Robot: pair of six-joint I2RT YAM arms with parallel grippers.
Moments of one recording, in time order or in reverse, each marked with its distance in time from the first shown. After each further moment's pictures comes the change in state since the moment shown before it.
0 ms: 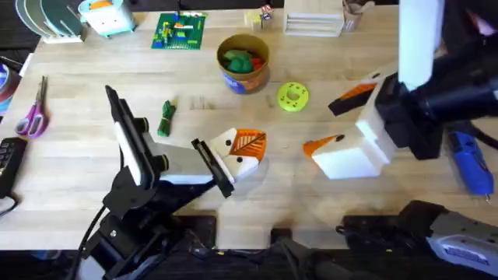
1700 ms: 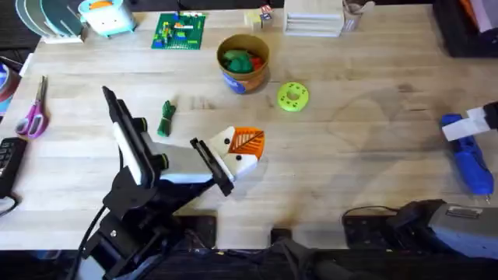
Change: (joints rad) left arm 0.000 0.000 0.000 -0.001 -0.030 0.000; right arm -1.468 0.345 -0.367 0.393 0.293 -0.890
